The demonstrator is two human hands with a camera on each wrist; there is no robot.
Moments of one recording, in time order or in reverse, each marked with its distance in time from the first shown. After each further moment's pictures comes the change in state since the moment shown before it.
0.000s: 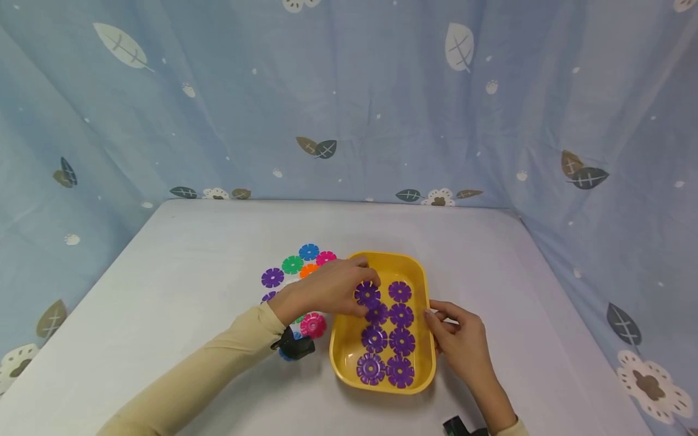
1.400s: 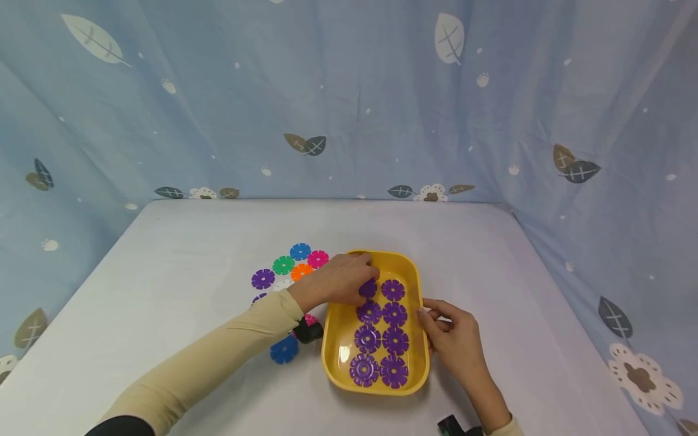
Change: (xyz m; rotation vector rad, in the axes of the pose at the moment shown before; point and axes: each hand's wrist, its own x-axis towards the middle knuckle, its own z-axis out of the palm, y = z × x) left_hand 0.050 -0.012 0.025 0.269 -0.098 -0.008; right_hand 0.002 0.003 -0.001 0.039 -0.017 -0.001
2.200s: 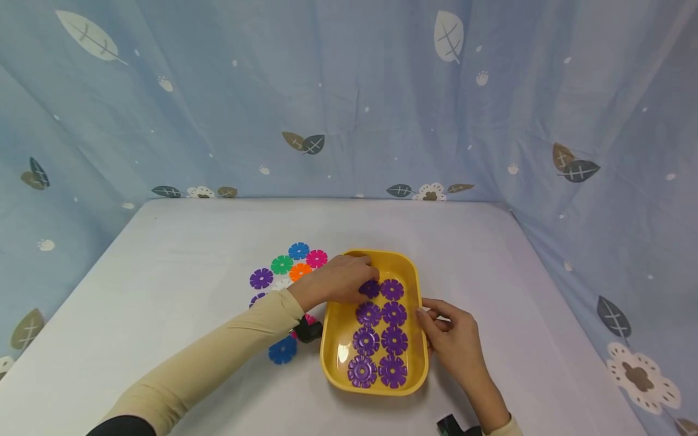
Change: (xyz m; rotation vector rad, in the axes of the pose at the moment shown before) left_hand 0.003 -0.001 0.001 -0.041 -0.004 0.022; right_hand 0.000 0.000 -0.001 0.013 -0.002 -0.019
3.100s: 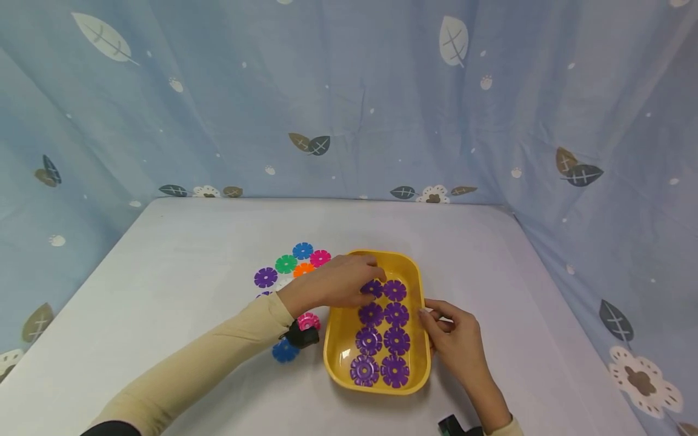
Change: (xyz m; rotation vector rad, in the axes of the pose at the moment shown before) left_hand -0.025 0.011 -0.022 -0.072 0.062 0.065; right_hand 0.000 0.000 0.000 -0.019 -0.002 0.006
